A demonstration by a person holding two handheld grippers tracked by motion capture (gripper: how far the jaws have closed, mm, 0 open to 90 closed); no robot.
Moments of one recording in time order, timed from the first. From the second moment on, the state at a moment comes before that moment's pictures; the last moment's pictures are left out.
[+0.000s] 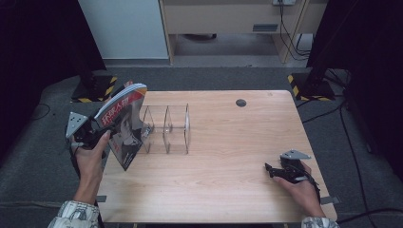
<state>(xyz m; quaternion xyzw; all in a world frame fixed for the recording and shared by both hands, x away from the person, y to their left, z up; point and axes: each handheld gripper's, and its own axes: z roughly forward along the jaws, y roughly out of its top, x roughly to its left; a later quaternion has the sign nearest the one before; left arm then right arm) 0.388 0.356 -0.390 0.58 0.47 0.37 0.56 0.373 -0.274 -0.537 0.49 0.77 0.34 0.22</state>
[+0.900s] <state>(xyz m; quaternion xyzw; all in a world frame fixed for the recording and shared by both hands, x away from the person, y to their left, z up) 0.361 0.358 -0.412 0.61 0.46 0.37 0.52 0.373 -0.274 -0.538 0.49 0.77 0.34 0.22</state>
